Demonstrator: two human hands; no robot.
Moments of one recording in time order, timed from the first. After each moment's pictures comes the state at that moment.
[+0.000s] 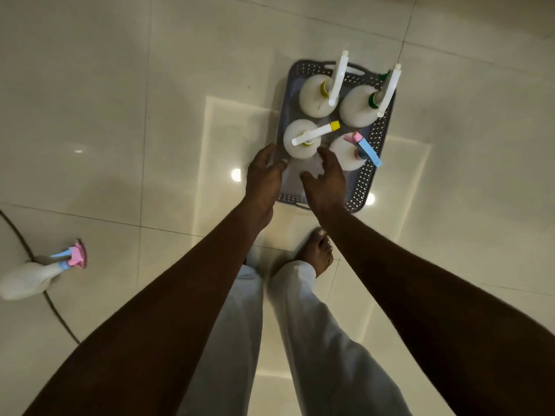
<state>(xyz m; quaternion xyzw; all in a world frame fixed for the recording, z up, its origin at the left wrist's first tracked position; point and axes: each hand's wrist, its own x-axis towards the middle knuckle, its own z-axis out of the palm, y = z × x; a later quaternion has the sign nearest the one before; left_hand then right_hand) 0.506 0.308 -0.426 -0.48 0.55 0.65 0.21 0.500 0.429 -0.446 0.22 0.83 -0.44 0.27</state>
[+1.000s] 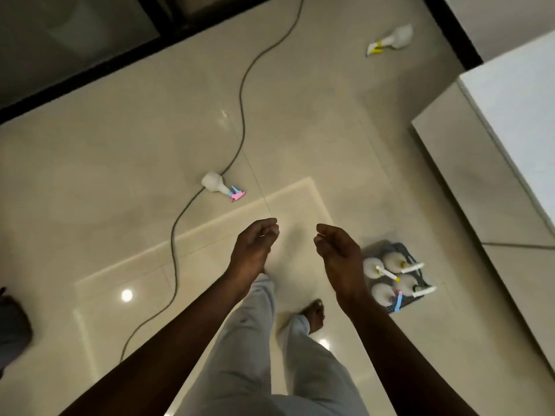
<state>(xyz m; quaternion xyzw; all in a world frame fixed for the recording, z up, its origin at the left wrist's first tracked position) 0.775 0.139 0.041 -0.65 0.40 0.63 -0.13 0.611 0.227 0.020 -0.13 0.73 -0.44 0.50</state>
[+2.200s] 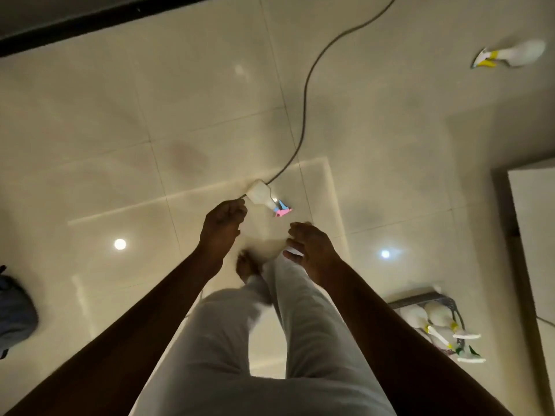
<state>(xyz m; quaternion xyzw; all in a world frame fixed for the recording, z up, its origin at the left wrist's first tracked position) 0.981 -0.173 -0.084 -0.74 0.28 0.60 -0.14 0.788 -0.108 -0.112 0.16 0.63 -0.30 0.70</state>
